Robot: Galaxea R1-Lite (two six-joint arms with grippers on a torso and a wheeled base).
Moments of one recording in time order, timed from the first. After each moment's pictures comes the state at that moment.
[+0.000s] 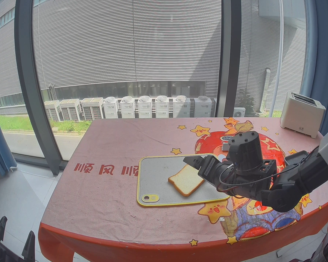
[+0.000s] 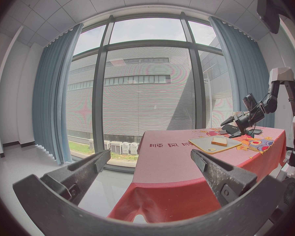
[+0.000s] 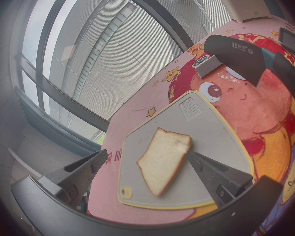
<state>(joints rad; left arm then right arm) -0.01 0.02 -0.02 0.00 0.00 0.00 0.69 1.95 -0.81 -0.62 -0.14 1.01</state>
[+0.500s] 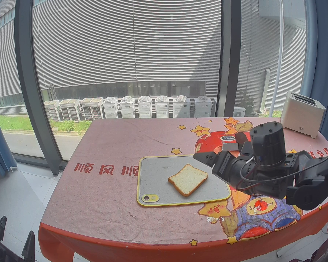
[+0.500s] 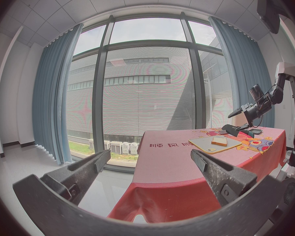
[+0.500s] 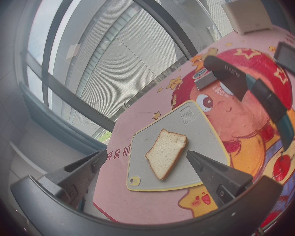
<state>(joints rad) -0.01 0.02 -0.02 0.00 0.00 0.00 0.70 1.78 -0.77 -0.50 -0.14 0.98</state>
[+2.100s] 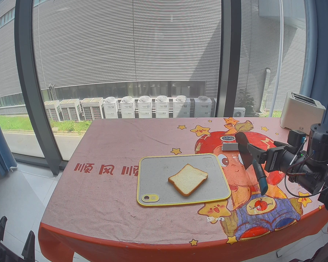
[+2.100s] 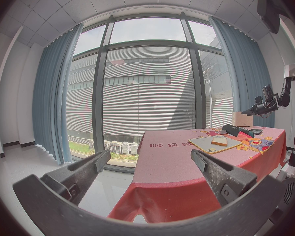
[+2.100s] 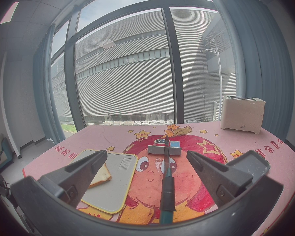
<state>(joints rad) -0.01 0.02 -0.02 0.00 0.00 0.00 0.42 1.57 -0.45 -0.84 -0.21 0.18</state>
